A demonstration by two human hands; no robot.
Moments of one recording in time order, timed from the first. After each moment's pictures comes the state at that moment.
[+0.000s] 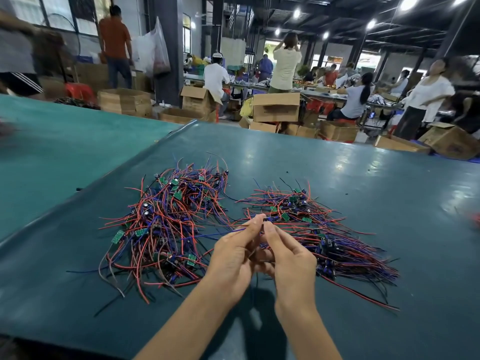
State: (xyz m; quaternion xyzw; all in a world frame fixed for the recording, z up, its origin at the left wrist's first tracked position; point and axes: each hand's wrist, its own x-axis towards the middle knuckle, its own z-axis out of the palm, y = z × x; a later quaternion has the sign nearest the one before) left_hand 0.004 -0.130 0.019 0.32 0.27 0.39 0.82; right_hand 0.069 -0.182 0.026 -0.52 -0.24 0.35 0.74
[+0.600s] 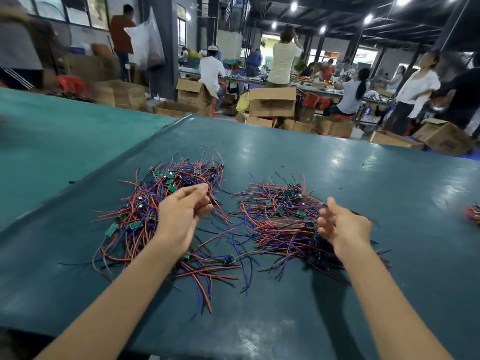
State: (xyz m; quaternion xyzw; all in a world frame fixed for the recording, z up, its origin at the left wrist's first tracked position) left_hand -0.052 -0.049 0.016 0.36 0.34 0.56 0.66; right_hand 0.219 -0.155 0.037 -0.62 -0.10 0.30 0.72
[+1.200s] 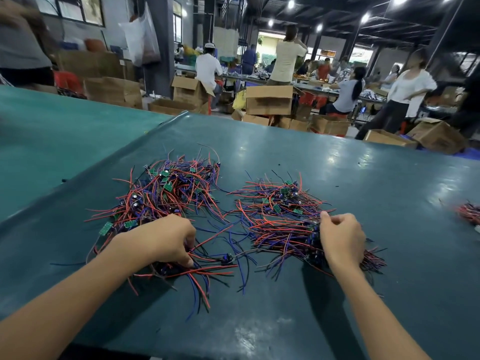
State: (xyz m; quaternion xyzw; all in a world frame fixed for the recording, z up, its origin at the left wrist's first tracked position) left_hand -0.092 -0.041 0.019 0.89 0.43 -0.10 0.10; right_hand 0.221 -0.162 0.004 -0.87 -0.23 0.00 0.43
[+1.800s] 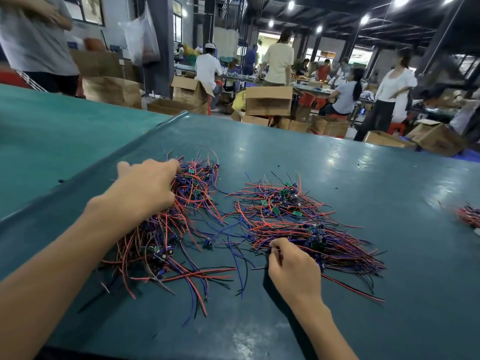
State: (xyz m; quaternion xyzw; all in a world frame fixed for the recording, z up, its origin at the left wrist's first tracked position) left_hand -0.102 -0.018 0.086 0.82 0.56 0.10 -0.05; right_hand 0.148 -0.176 -0.050 -0.77 -0.54 -0.08 0.32
